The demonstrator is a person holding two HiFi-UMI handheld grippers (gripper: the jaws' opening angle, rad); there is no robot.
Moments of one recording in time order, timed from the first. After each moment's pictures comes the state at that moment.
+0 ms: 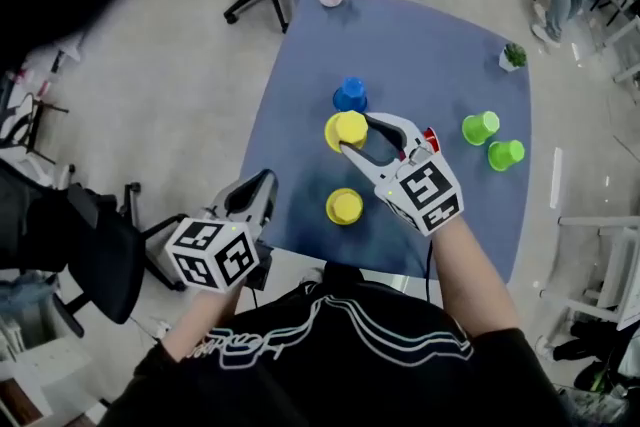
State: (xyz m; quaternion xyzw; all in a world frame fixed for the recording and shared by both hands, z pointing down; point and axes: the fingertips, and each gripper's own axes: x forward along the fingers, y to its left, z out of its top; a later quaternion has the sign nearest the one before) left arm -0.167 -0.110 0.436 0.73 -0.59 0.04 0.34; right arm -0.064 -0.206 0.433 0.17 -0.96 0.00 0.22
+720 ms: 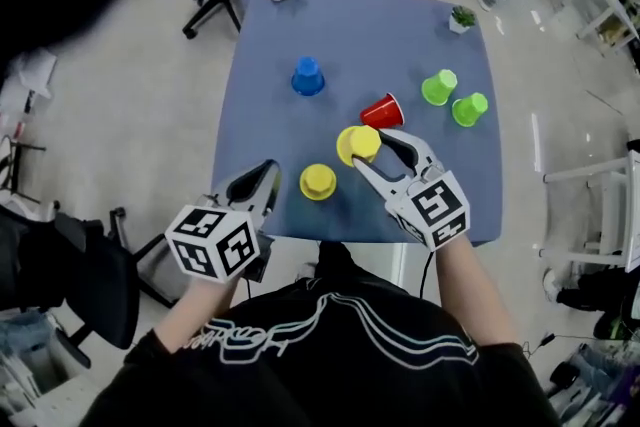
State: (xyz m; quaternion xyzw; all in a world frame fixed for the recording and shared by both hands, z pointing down) left arm -0.099 -0.095 0.427 0.80 -0.51 0.06 0.32; right arm 0.037 -0.139 0.432 0.28 -0.93 0.03 0.23
